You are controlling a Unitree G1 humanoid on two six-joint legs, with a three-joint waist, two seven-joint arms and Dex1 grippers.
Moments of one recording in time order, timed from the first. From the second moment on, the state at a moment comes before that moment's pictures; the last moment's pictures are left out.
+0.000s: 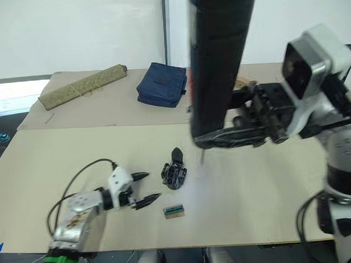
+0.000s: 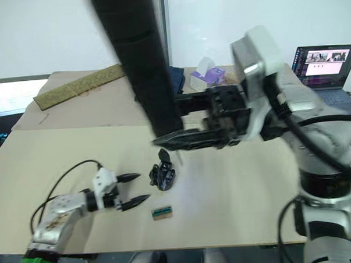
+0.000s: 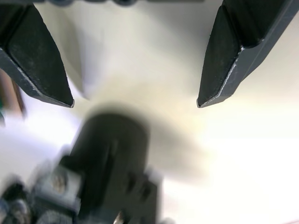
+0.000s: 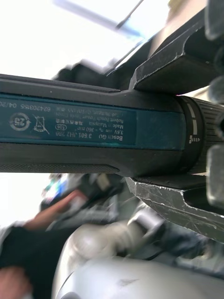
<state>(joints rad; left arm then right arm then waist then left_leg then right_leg) -0.05 0.60 0.02 0.04 -0.34 0.06 -1.07 -0.82 -0.78 -0.11 -0.39 1.06 0.80 1.07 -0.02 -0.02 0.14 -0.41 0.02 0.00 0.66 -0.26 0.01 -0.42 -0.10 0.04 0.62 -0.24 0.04</state>
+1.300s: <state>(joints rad) -0.07 0.79 0.22 -0.10 -0.53 0.14 -1.23 -0.63 -1.26 0.26 0.32 0.14 0.73 1.29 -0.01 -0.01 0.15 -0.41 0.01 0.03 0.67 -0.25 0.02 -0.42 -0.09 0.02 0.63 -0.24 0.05</state>
